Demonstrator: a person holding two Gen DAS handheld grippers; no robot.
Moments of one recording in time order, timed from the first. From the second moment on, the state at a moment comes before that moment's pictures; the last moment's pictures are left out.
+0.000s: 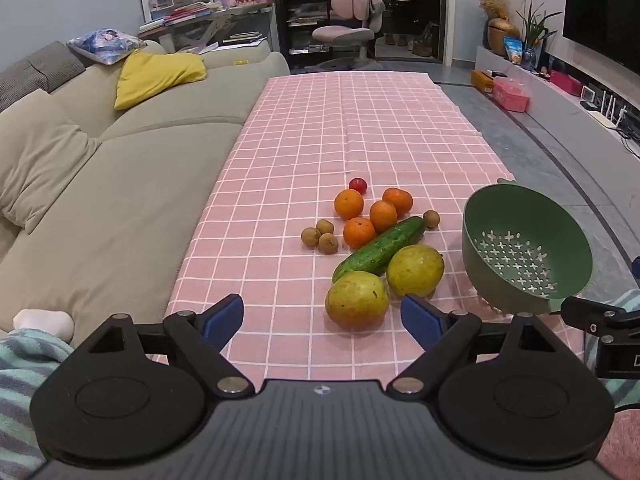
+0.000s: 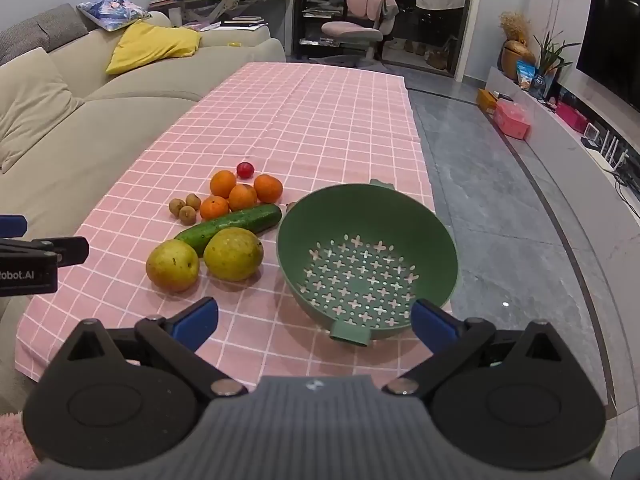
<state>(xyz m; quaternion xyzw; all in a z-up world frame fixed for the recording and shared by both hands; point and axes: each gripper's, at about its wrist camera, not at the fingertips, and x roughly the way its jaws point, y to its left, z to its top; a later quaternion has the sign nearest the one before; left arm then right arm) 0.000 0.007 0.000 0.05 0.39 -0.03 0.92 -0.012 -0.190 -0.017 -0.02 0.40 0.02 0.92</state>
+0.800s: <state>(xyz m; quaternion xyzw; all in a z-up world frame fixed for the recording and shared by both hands) 0.007 0.016 0.006 0.03 0.41 0.00 0.91 -0.014 -0.180 -0.011 -0.01 0.39 0.04 0.92</state>
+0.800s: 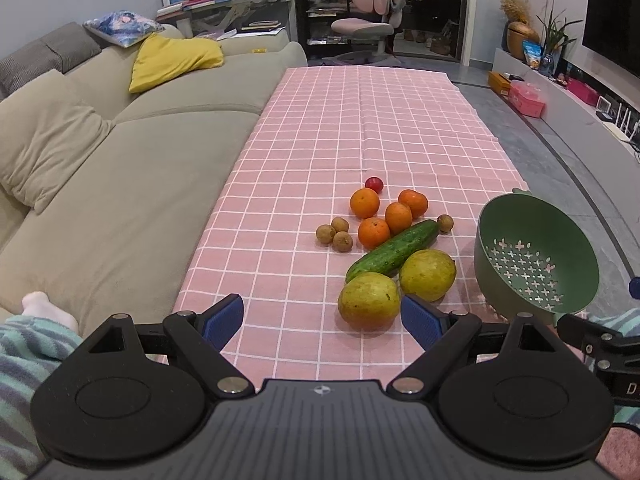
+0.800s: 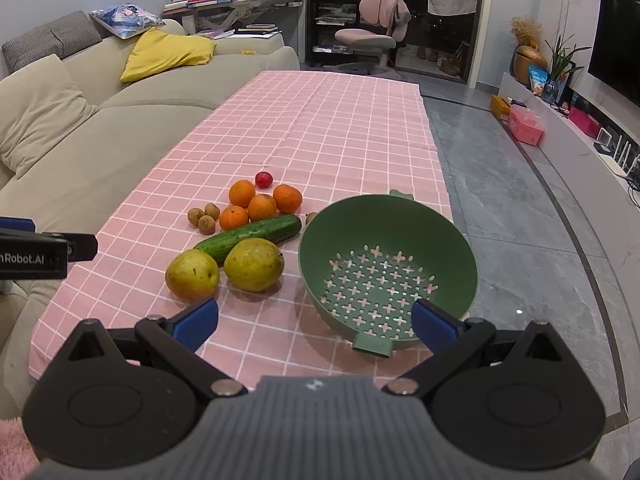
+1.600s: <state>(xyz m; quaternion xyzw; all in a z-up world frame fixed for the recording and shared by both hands) 0.009 0.011 0.006 0.03 0.40 -0.01 0.91 -0.011 -0.186 -0.013 -0.01 0.40 0.04 0.92</state>
